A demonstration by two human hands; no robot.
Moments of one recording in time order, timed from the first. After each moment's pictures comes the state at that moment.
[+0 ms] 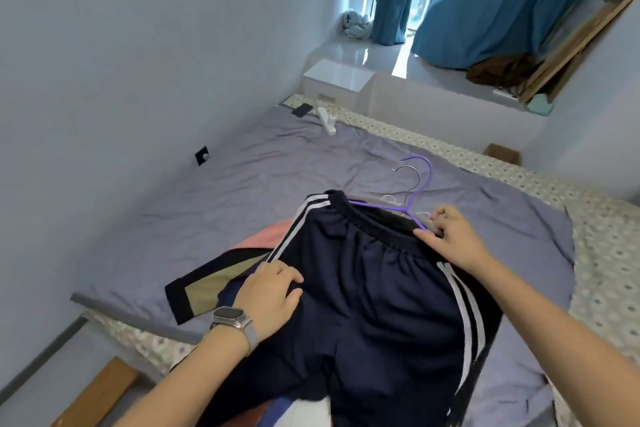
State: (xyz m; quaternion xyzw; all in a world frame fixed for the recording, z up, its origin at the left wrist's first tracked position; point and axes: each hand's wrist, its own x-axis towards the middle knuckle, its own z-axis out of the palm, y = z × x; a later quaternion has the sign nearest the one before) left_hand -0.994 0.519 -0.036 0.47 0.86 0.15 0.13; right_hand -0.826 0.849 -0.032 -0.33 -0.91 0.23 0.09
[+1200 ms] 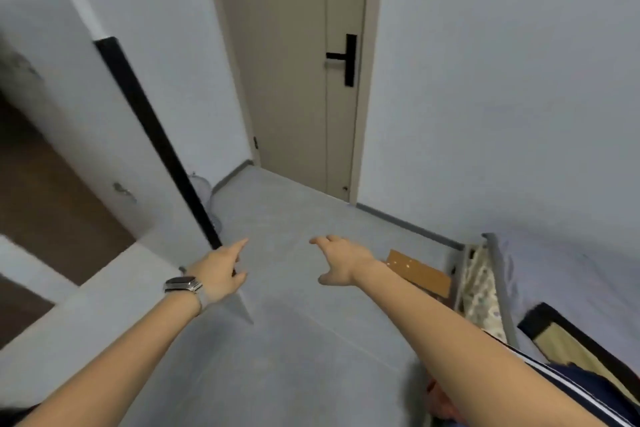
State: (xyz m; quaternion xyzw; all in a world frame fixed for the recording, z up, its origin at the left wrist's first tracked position) left_hand -0.558 -0.045 -0.003 -0.39 0.91 0.15 0.06; right_hand -0.778 0.092 0.003 0.58 -0.78 0.00 -0.24
